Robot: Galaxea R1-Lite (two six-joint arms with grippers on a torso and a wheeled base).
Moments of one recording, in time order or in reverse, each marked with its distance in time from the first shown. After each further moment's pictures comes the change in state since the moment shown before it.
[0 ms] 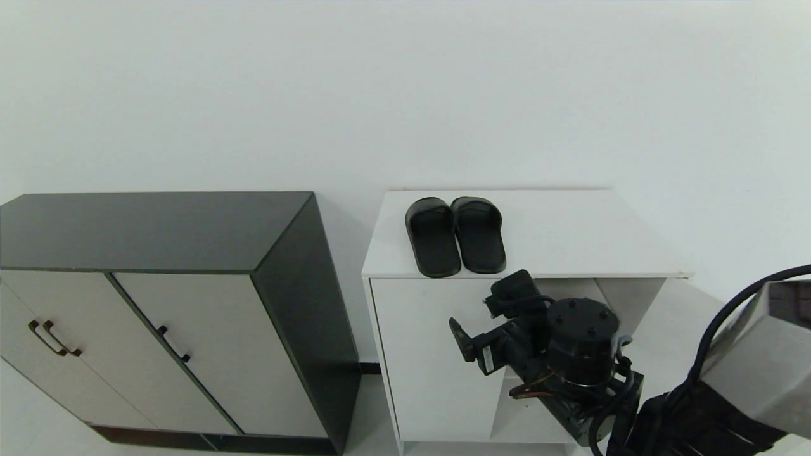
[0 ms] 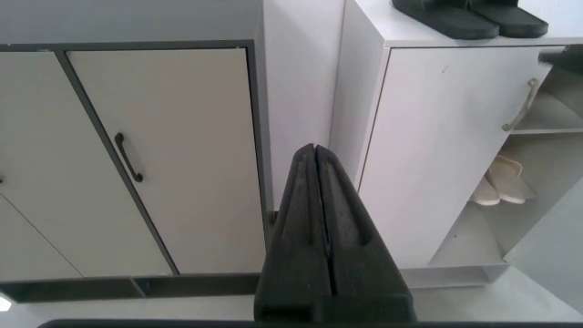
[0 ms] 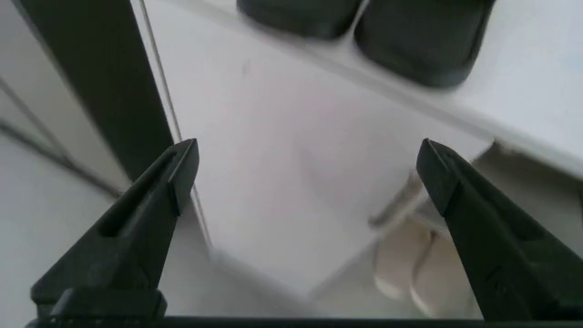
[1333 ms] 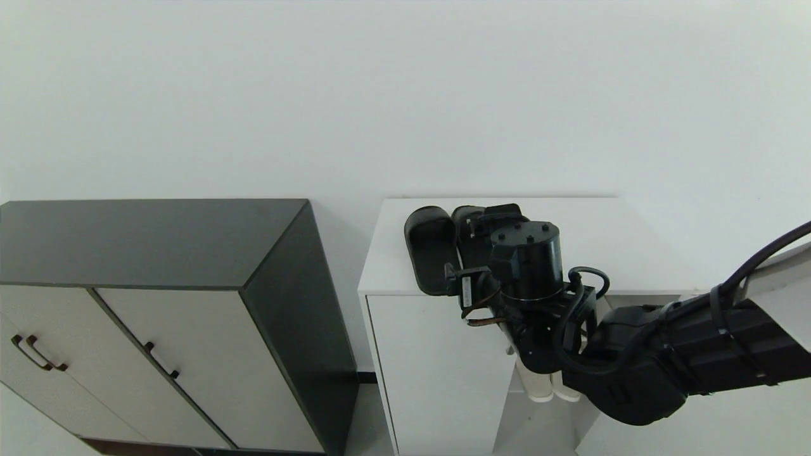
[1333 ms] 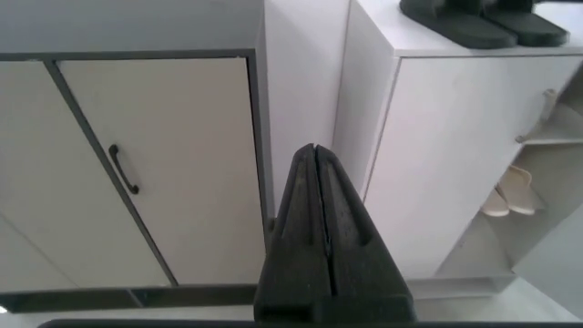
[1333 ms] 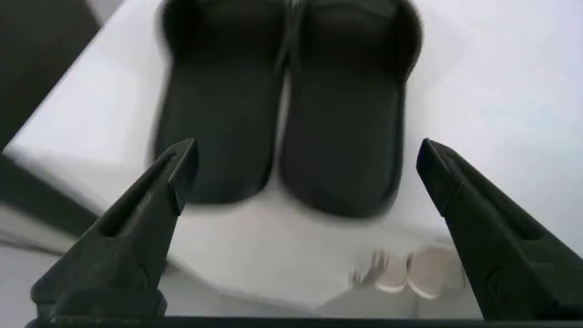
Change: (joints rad) left arm -0.001 0.000 0.000 0.000 0.000 0.000; right arm 0.025 -0.049 -0.436 0.565 -0.267 0.224
